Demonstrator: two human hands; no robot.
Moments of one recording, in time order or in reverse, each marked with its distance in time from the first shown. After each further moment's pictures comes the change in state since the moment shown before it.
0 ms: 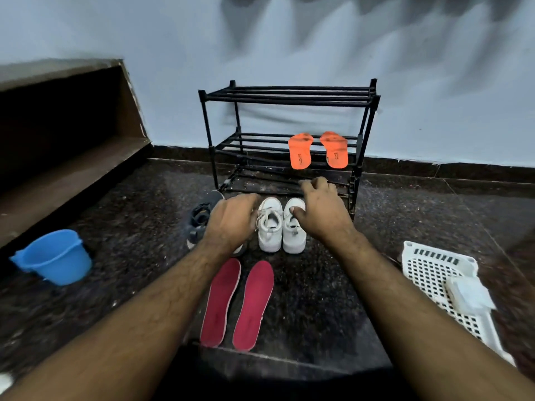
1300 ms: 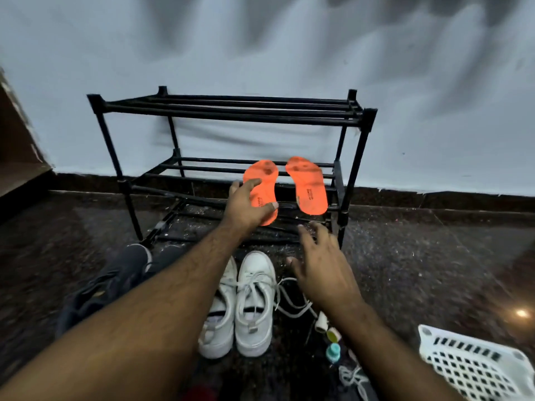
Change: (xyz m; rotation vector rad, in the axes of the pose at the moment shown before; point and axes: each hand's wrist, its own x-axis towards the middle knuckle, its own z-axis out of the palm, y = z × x) left_hand 0.281 0.028 0.180 -0.832 -0.021 -0.246; right_hand 0.130 0.142 0.118 0.004 0.039 0.109
